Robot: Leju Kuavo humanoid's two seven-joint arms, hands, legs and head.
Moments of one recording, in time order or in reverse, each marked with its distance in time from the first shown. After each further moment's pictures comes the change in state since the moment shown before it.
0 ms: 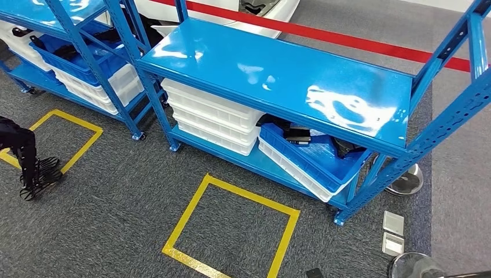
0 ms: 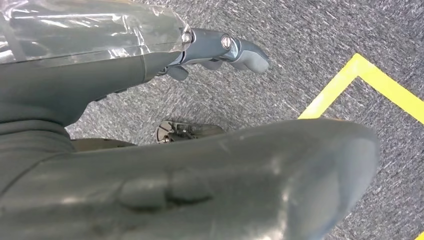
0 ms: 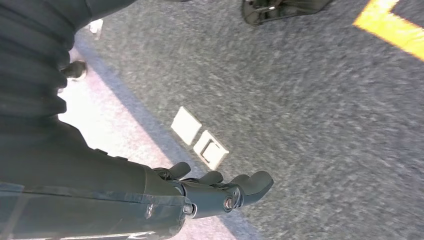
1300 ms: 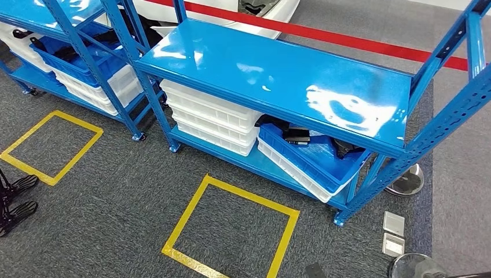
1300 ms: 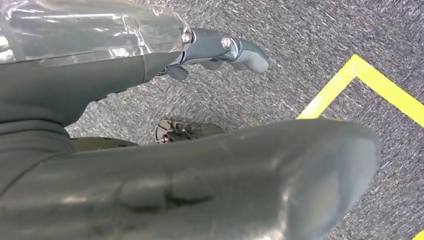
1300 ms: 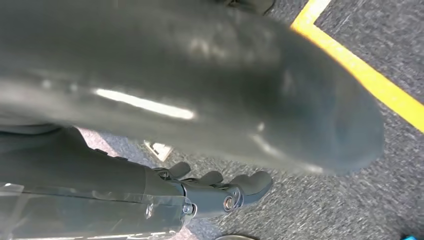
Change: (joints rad) left arm 0.006 -0.001 0.001 0.000 0.007 0.003 -0.016; right arm -0.010 -0.009 0.112 -0.002 -0.161 -0.021 -0.250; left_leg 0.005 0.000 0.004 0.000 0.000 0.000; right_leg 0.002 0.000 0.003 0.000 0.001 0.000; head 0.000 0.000
